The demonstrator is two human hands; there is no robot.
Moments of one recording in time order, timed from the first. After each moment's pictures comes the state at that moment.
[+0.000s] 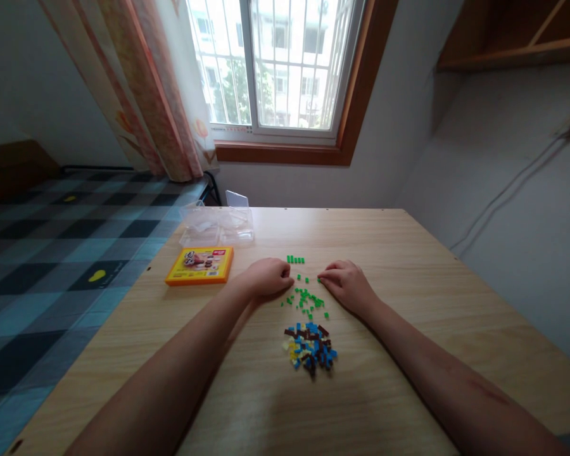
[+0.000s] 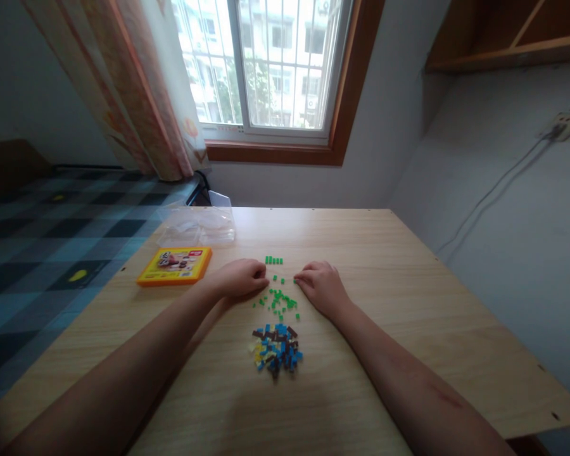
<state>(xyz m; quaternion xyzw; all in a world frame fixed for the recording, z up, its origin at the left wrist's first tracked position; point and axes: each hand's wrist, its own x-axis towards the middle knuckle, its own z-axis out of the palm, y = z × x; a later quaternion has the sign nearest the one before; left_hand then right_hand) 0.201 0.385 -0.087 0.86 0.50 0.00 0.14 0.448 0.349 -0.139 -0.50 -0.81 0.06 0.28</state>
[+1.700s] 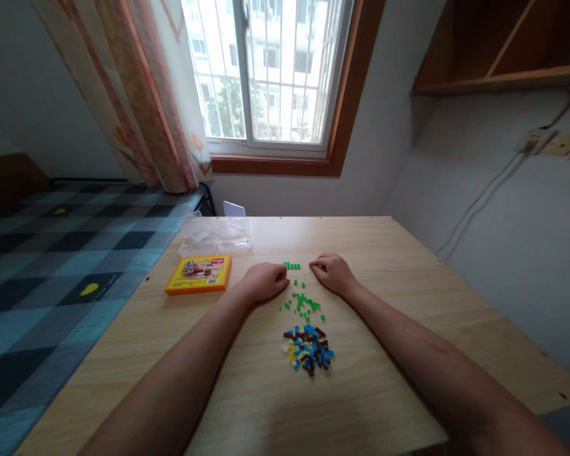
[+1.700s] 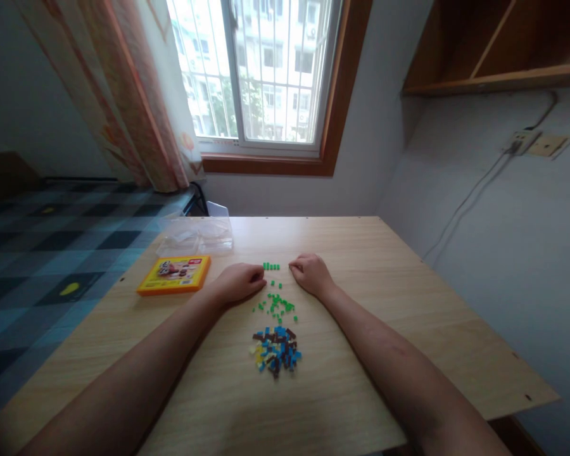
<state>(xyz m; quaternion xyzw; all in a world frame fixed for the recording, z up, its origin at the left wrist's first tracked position) 0.191 0.385 -0.094 0.87 0.48 0.07 0.09 0.434 0.398 -0.137 -0.50 -0.81 0.03 0.31</state>
